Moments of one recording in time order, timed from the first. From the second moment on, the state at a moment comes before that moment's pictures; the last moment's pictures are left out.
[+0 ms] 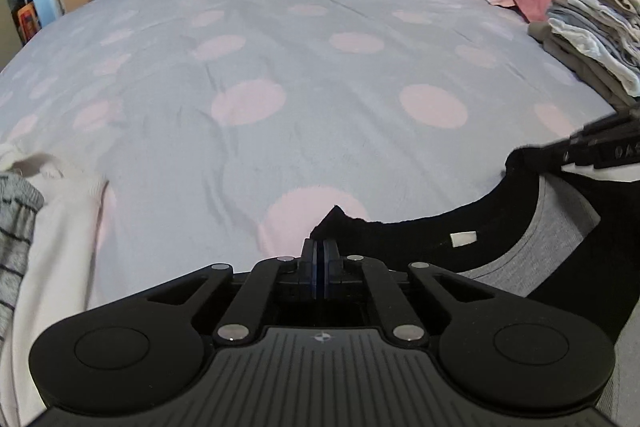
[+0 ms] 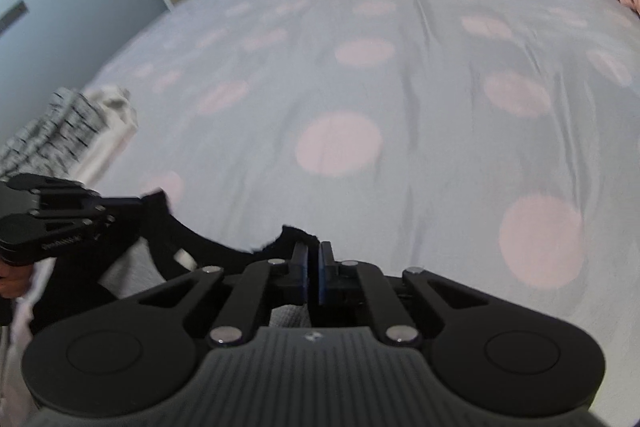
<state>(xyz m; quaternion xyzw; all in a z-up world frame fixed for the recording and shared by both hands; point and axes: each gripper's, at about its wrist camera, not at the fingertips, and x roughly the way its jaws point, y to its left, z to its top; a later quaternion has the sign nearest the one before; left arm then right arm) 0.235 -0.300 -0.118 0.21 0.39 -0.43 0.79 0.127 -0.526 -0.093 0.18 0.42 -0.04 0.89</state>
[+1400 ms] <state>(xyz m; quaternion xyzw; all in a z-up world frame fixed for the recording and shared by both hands) 0.099 -0.145 0.008 0.15 0.34 -0.25 0.89 -0.321 -0.659 0.053 0.33 0.23 -0.48 0.78</state>
